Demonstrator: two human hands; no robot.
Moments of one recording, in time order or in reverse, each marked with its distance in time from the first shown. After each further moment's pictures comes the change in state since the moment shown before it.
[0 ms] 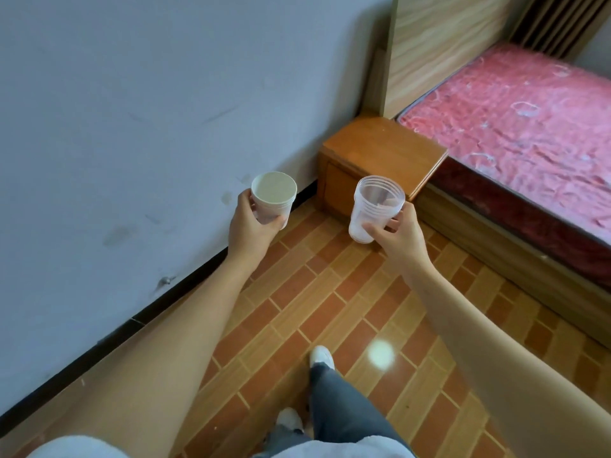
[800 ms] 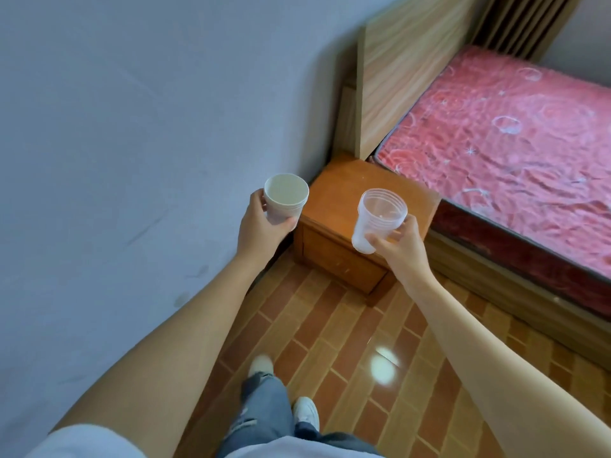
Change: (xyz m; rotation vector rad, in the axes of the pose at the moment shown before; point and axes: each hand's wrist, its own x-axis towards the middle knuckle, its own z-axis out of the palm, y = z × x) left_hand 0.353 0.055 0.164 0.046 -0.202 0.130; right_hand 0.345 0.001 0.017 -0.009 0.172 0.125
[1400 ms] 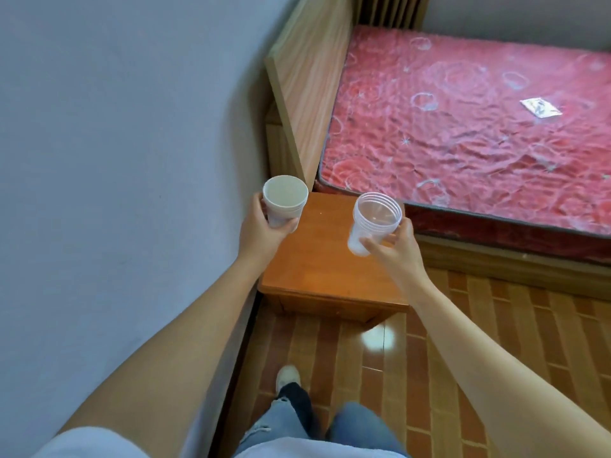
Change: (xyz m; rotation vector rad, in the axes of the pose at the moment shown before) left_hand 0.264 0.033 0.102 -0.075 -0.384 0.157; right_hand 0.194 -0.021 0.033 0.045 0.327 0.164
